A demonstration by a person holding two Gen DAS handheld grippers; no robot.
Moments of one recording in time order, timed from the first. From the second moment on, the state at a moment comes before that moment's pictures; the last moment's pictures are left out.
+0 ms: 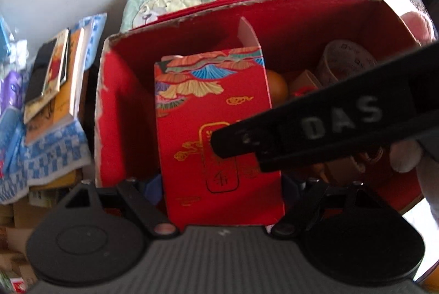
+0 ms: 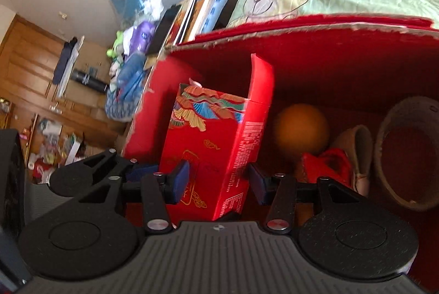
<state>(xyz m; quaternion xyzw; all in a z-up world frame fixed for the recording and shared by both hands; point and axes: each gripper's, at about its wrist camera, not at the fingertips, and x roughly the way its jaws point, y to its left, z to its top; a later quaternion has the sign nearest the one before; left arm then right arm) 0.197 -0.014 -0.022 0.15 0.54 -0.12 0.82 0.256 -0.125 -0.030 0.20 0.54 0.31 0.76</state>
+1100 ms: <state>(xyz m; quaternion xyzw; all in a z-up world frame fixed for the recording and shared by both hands) 0.186 -0.030 -0.019 0.20 0.51 -0.12 0.82 0.258 -0.127 -0.040 0.17 0.55 0.24 0.78</state>
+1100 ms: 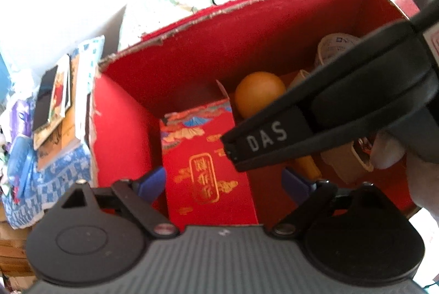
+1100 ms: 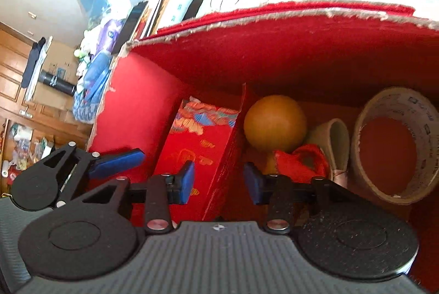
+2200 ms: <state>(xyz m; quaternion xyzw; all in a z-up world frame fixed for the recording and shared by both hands) 0.201 -0.023 -0.024 0.19 0.51 -0.11 0.83 0.244 -0.138 -0.031 0.16 0.49 0.15 0.85</state>
